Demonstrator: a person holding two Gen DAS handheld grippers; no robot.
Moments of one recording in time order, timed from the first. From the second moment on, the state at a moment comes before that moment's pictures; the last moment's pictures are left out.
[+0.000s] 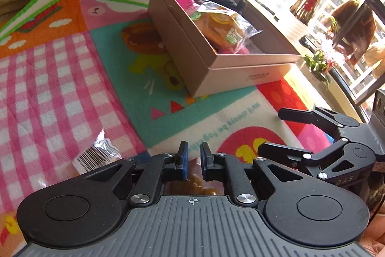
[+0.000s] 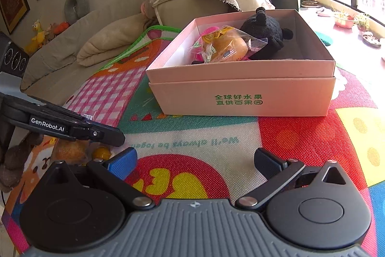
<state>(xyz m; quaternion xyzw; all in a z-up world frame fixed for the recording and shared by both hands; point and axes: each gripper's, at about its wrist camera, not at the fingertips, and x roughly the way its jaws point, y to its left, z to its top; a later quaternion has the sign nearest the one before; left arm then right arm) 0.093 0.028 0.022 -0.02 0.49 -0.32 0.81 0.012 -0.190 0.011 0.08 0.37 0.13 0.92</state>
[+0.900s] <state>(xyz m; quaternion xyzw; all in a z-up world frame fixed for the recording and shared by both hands) -0.065 0.117 0.026 -0.03 0.34 -0.11 0.93 -0.012 -0.051 0.018 -0.14 0.37 0.27 0.88</state>
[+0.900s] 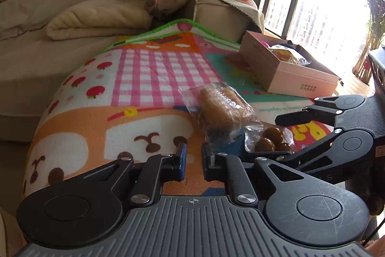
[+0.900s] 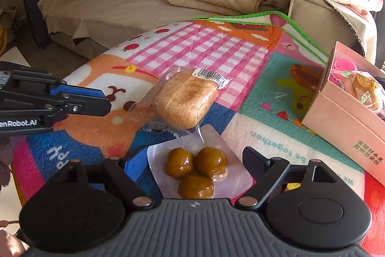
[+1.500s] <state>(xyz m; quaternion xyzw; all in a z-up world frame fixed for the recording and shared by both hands) -0.076 0.029 0.007 0.05 0.36 -0.18 0.92 -0.029 -0.191 0.006 -0.02 0.34 0.07 0.94</state>
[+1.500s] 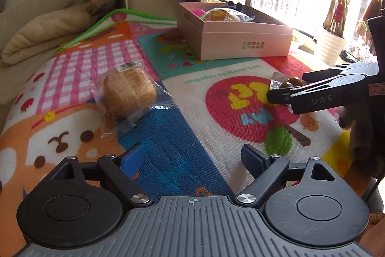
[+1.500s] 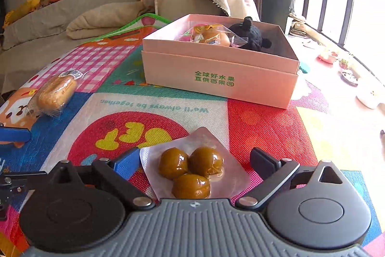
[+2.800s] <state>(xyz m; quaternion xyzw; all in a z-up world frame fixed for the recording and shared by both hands) -0.015 0.034 0.010 0.00 0.31 -0.14 0.94 -0.047 -0.184 0.019 -0.07 0.35 0.14 0.92</state>
